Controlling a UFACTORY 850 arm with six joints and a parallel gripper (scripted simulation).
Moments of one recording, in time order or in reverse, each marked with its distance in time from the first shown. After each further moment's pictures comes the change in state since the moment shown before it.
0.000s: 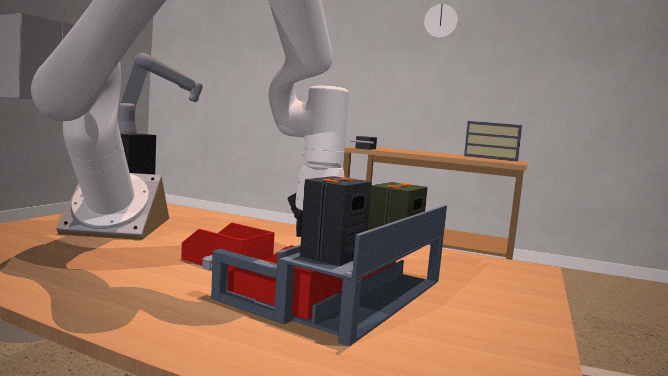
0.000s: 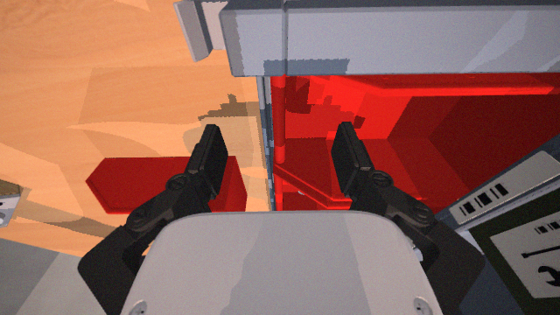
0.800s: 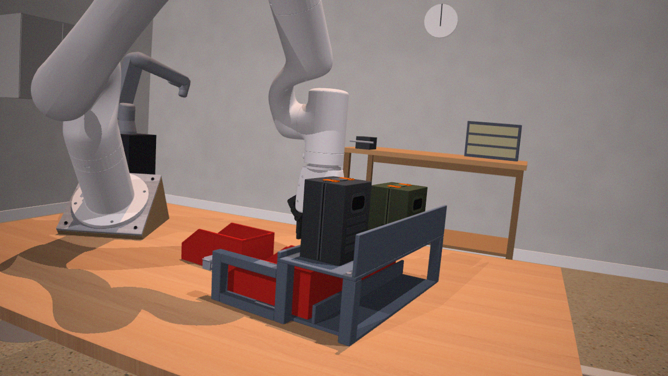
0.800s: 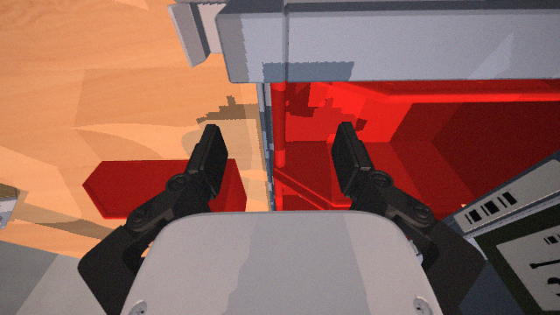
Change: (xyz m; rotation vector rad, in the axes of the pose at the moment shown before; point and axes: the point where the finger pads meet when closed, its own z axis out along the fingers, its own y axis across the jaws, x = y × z) arm 0.000 0.000 0.005 0.000 0.000 0.000
